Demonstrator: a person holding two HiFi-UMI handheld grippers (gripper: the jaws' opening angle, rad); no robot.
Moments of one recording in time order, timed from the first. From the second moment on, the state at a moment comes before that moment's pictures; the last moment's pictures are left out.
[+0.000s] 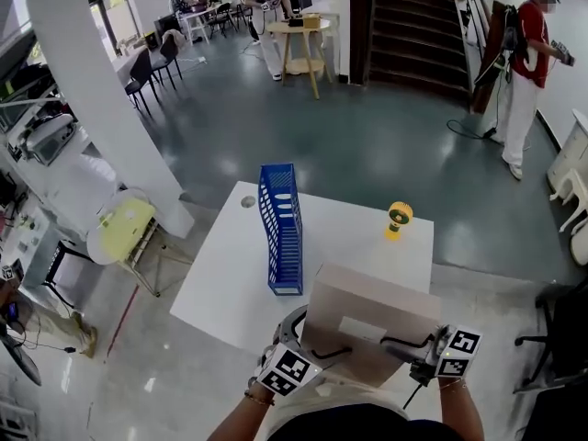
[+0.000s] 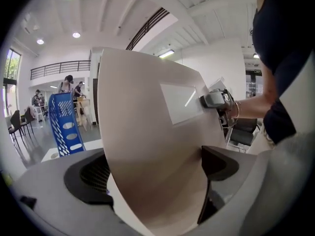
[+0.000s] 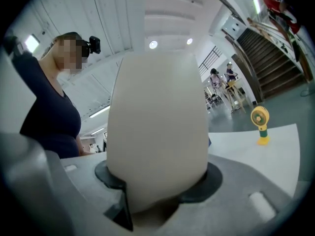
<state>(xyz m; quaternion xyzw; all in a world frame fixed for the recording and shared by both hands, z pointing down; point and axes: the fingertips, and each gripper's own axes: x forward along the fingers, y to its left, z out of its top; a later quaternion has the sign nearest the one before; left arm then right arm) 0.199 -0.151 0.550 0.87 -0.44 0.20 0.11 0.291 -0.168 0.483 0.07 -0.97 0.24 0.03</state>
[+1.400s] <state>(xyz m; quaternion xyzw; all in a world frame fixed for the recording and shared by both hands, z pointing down) -0.103 -0.174 0.449 0.93 -0.37 -0.01 0.05 0.085 -0.214 0.327 0.40 -0.92 0.06 -0.02</state>
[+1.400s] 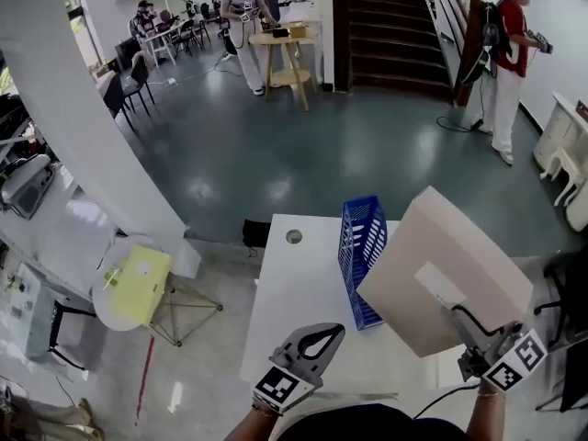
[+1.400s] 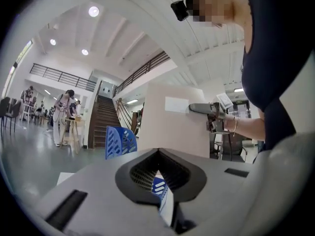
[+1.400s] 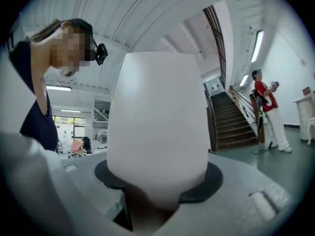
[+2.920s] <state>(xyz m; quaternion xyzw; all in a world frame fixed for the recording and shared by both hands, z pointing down) -0.248 -0.160 0.474 0.91 -0.40 0.00 0.07 -0.038 -0.294 0.379 0.57 -0.82 -0.04 -0.01</state>
